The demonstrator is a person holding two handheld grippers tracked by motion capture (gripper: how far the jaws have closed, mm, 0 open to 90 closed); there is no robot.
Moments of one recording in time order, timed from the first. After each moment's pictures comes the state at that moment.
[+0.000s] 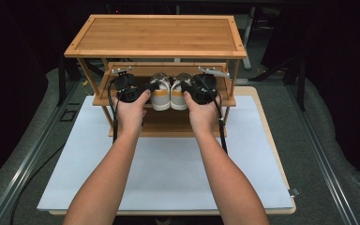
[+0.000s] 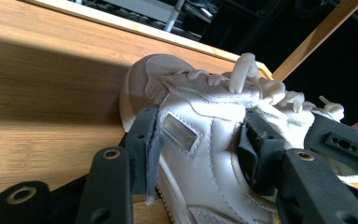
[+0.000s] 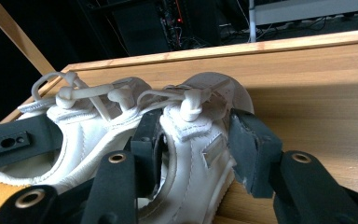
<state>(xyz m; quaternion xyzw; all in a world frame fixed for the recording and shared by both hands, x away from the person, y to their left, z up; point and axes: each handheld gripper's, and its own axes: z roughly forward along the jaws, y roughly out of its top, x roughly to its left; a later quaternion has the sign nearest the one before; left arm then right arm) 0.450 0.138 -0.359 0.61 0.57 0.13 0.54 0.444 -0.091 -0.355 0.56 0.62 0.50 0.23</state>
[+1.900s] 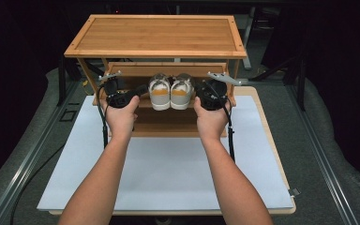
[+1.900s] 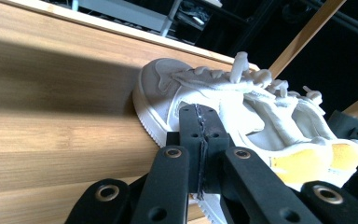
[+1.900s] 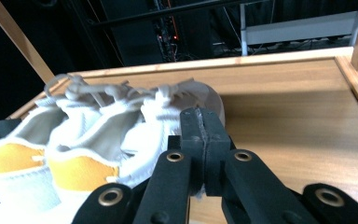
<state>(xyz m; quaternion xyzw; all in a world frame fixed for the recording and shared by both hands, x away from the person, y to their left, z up) 0.429 0.162 -0.363 0.60 0.55 0.14 0.56 0.417 -0.112 -0.355 0.55 0.60 0.51 0.27</state>
